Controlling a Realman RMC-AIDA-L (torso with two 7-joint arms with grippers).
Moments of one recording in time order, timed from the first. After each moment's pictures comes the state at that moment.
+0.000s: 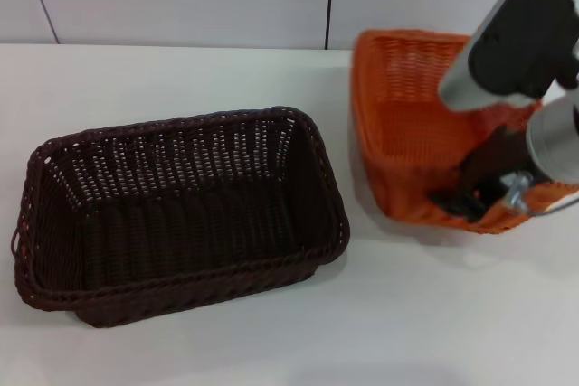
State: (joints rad) left arm -0.26 -2.06 -1.53 -0.31 2.54 1.09 0.03; right arm 0.53 2.08 1.56 1.73 -2.71 1.58 -0.52
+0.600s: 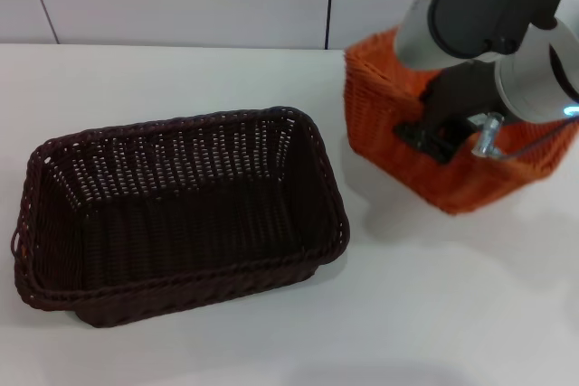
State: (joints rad) left arm -0.26 -2.06 -1.54 -0.28 2.54 1.09 0.00; right arm 0.63 2.07 1.50 1.89 -2.76 1.61 -0.53
